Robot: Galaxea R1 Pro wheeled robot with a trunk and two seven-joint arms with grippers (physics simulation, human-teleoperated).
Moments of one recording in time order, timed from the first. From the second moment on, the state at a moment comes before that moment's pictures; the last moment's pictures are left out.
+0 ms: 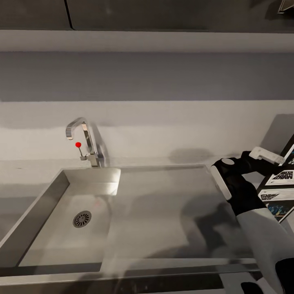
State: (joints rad) left arm 0.10 0.12 0.60 -0.35 0.01 -0.09 -0.12; right arm -0.93 -0.19 0.22 -1.14 -0.29 0.31 -1.39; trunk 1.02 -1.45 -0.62
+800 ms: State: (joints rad) left arm 0.10 0.12 0.60 -0.35 0.01 -0.09 -0.12; right arm -0.95 -0.20 0.18 -1.02 -0.29 0.30 -1.30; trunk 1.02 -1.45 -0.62
